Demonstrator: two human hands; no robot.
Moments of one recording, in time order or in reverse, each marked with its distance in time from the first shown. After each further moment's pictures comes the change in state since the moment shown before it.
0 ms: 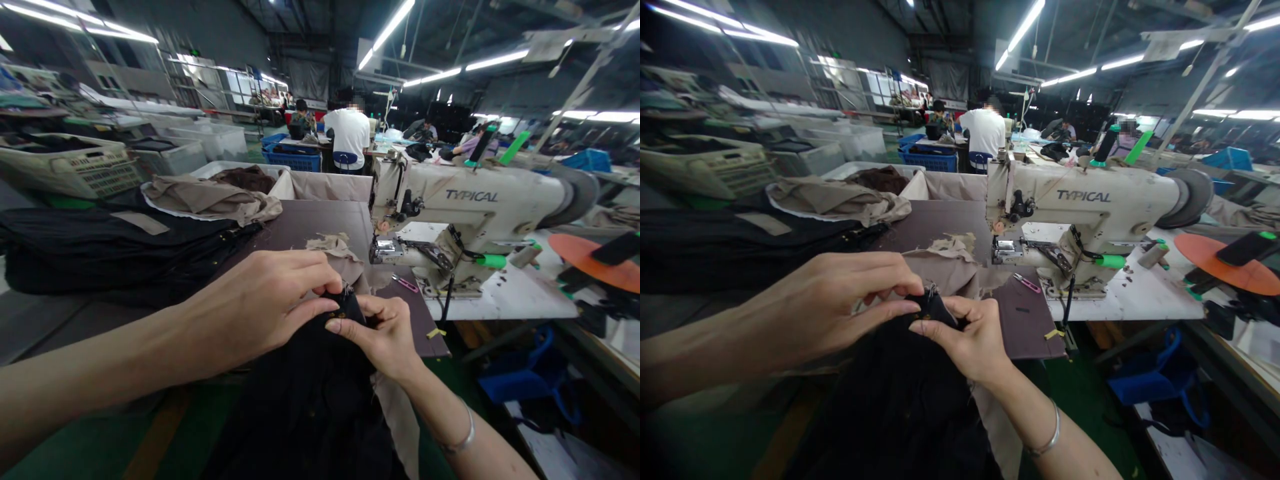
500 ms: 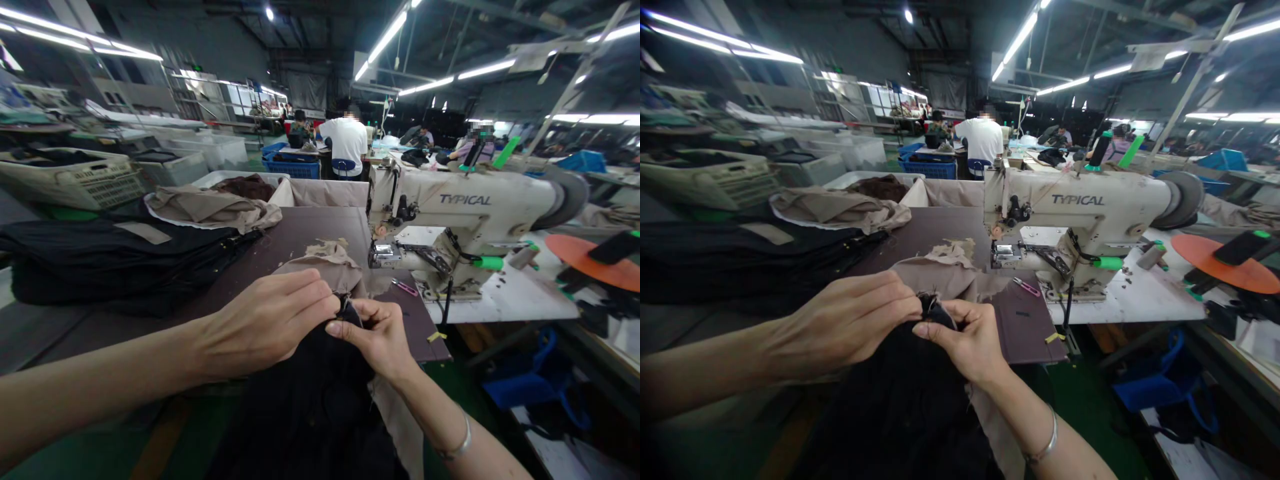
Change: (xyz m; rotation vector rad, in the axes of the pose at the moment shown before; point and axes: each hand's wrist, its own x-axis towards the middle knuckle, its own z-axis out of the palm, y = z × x) left_hand -0.011 -0.014 0.028 0.254 0.117 0.396; right_hand 0.000 0.007 0.002 0.144 0.010 0.112
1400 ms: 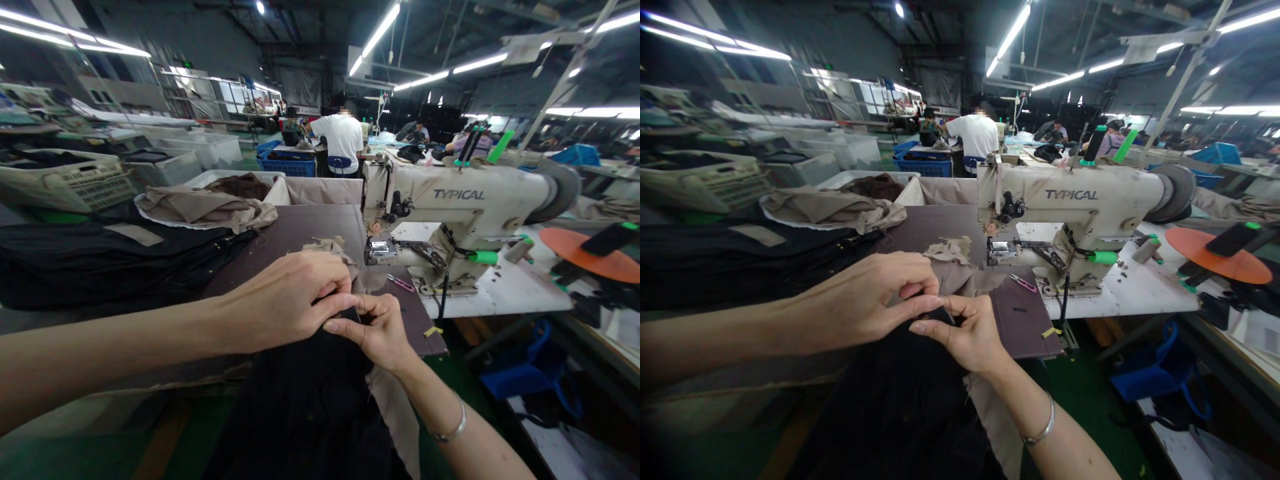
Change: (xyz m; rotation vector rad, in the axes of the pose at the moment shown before) left_hand 0.051 -0.001 -0.015 -0.324 -0.220 -0.448; right_hand 0.004 -0.004 -0.013 -0.250 -0.024 -0.225
